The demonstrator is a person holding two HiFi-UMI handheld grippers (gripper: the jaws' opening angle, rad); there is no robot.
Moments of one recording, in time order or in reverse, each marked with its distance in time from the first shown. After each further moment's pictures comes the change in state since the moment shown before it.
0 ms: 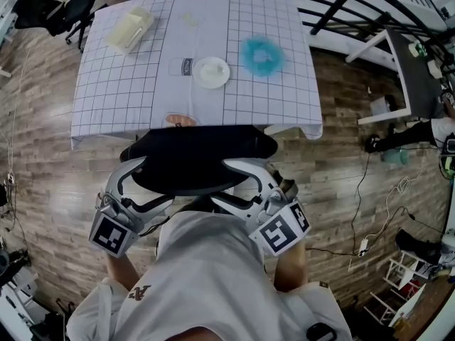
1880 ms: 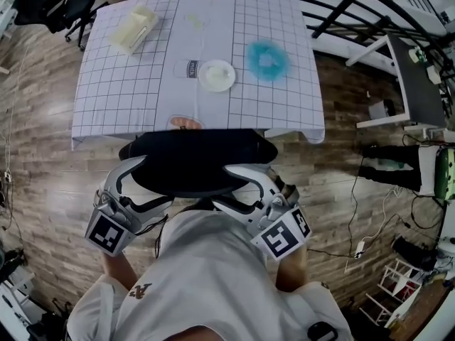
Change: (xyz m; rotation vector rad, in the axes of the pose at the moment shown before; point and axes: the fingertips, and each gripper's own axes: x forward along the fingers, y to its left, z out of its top) left arm -0.016 0.024 -0.010 -0.008 -0.018 -0.037; right arm 0.022 -0.001 0.011 0.006 0.015 0.009
